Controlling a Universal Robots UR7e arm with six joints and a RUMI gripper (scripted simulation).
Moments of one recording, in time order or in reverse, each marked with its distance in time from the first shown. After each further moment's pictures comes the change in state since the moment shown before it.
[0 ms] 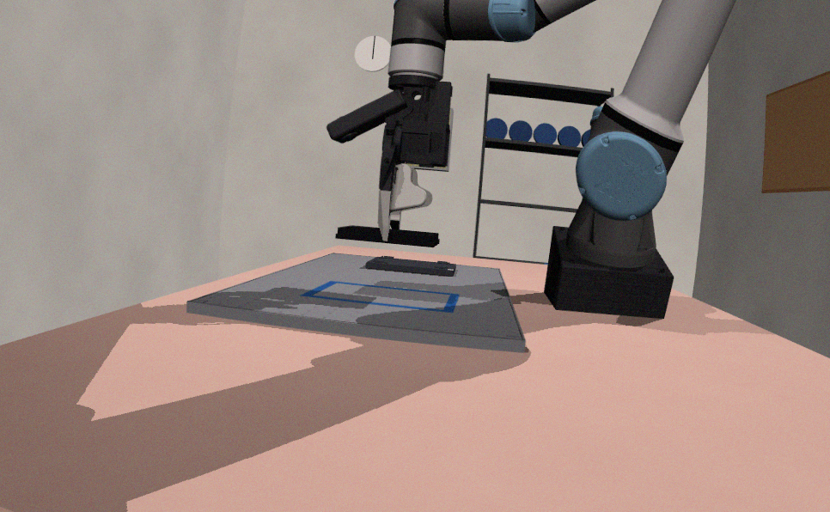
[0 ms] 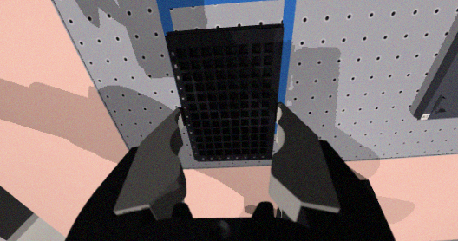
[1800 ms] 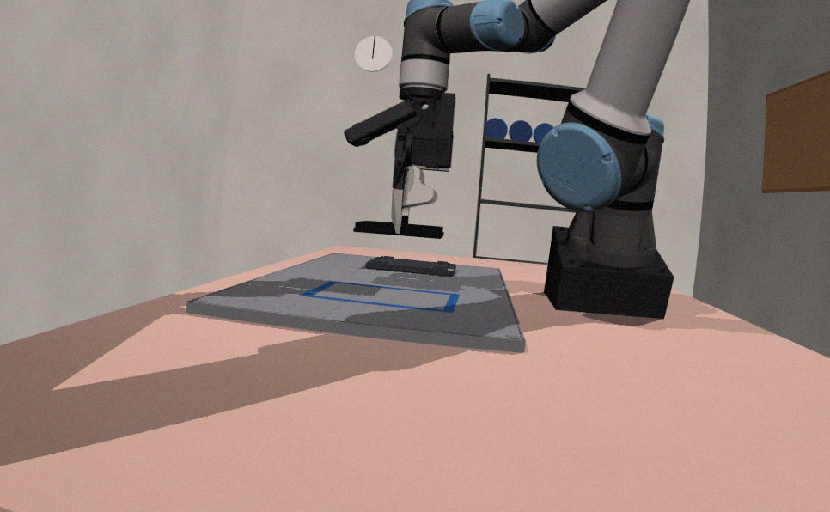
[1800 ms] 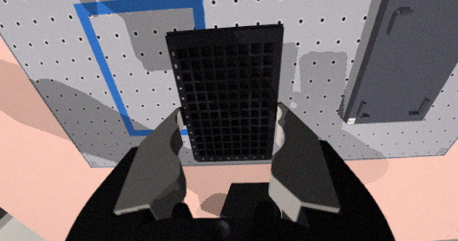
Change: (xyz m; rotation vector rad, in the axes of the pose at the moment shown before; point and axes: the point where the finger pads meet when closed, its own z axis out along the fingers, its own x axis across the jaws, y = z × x) arm 0.104 -0.002 -0.005 -0.001 0.001 -0.022
